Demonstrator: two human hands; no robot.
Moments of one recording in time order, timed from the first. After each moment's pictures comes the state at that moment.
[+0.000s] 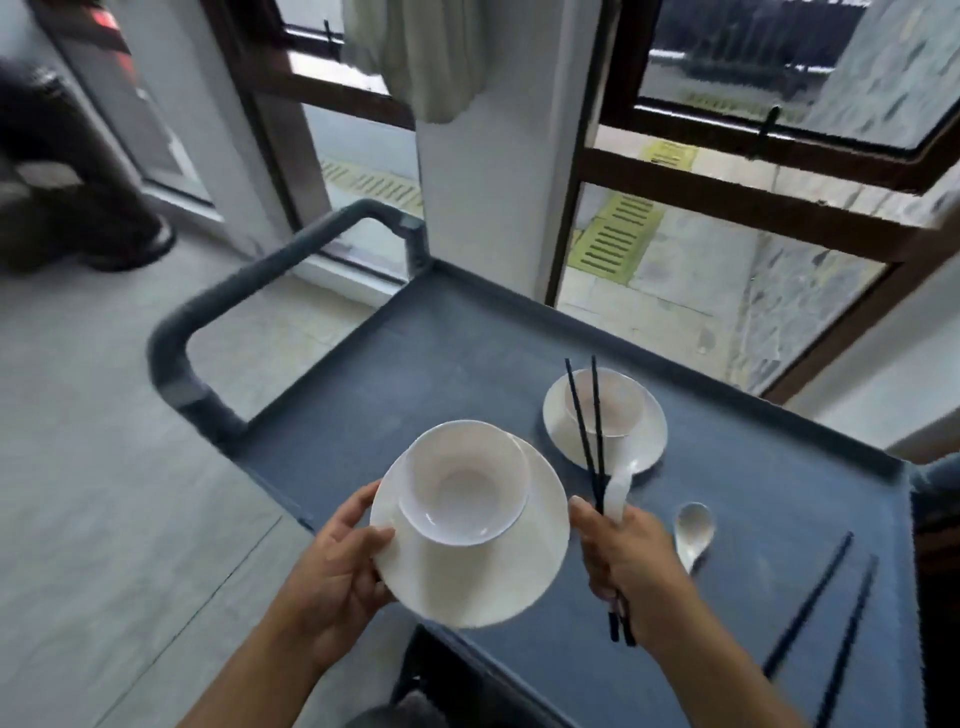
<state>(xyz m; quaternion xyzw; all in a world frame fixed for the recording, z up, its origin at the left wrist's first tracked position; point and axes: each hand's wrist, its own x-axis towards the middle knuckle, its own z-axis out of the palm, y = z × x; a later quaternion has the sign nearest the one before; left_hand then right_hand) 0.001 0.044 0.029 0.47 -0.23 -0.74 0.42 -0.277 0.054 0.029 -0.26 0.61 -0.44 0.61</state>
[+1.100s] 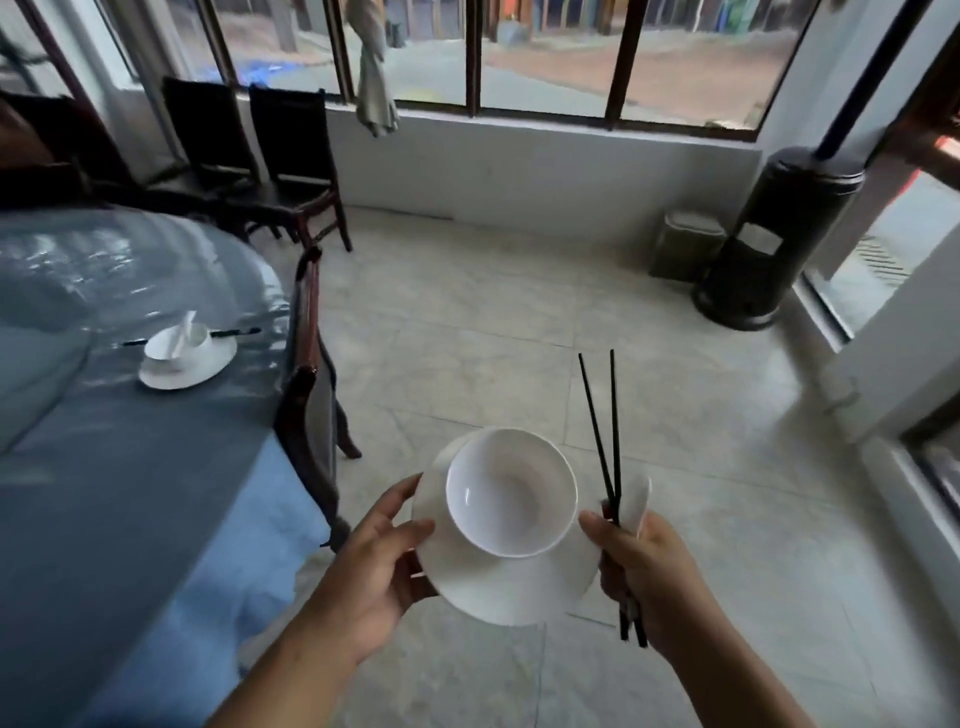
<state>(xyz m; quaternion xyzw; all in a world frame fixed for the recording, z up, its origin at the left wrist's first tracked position) 0.512 0.245 0.042 0.52 0.02 -0.35 0.78 0.408 -0.002 0.065 -0.61 0.27 -0.03 0.75</state>
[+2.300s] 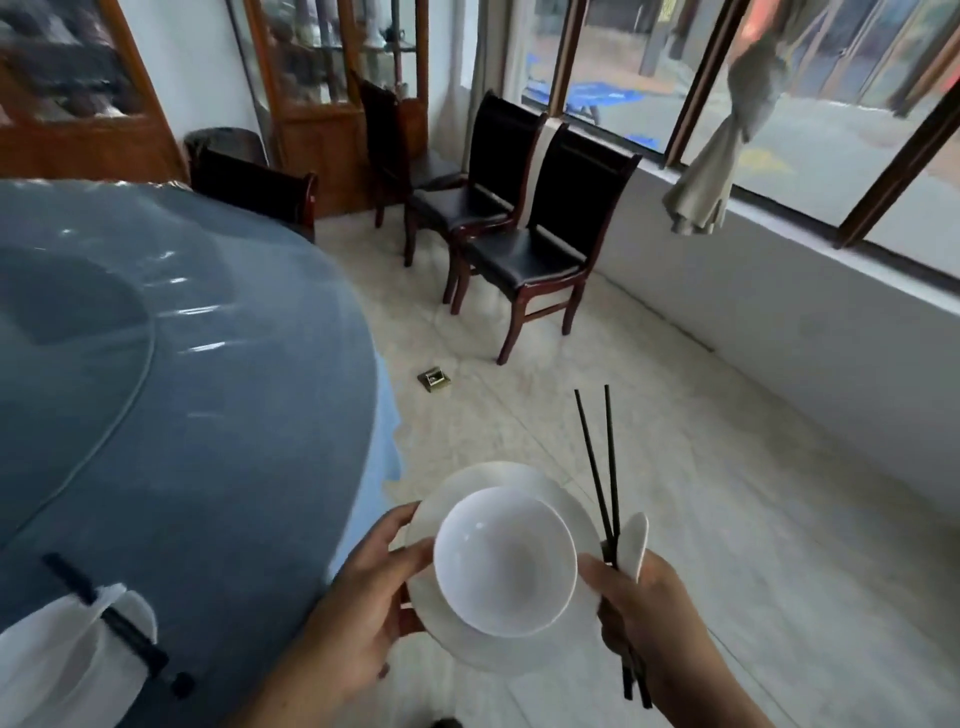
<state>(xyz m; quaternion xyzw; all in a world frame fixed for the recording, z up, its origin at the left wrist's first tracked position) 1.267 0.199 0.049 0.52 0.20 -0.06 0.83 1.345 -0.054 0.060 -0.71 0.06 0.25 0.66</state>
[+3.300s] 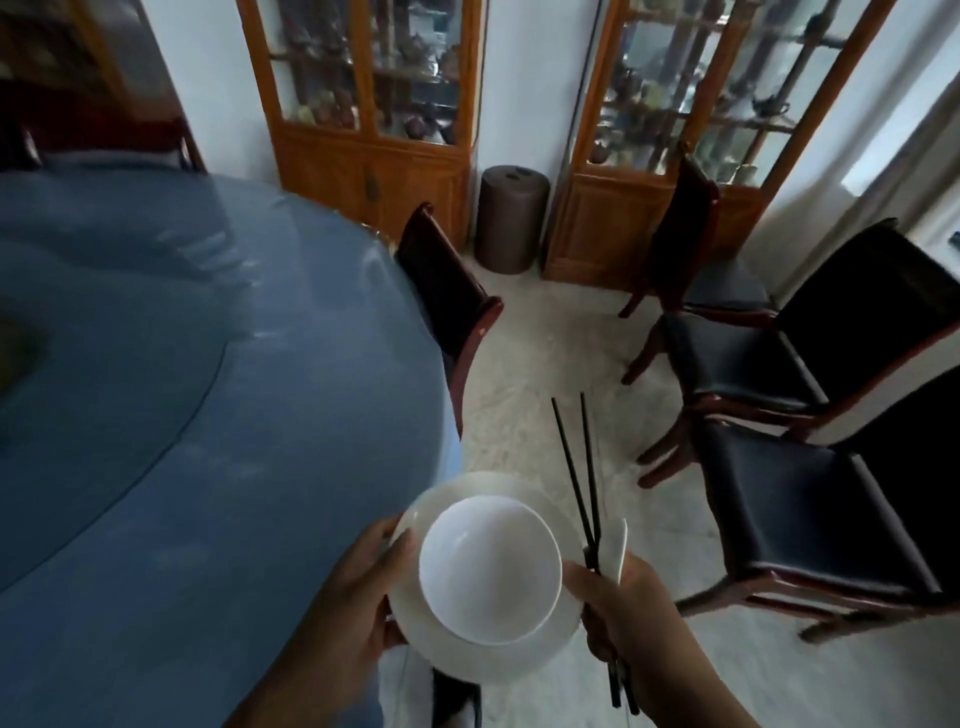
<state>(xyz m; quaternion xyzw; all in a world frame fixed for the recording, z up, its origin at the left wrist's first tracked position) 1.803 0.466 0.024 0.39 0.41 0.26 0.78 2.029 0.350 0.039 -0.68 -0.20 0.50 0.51</state>
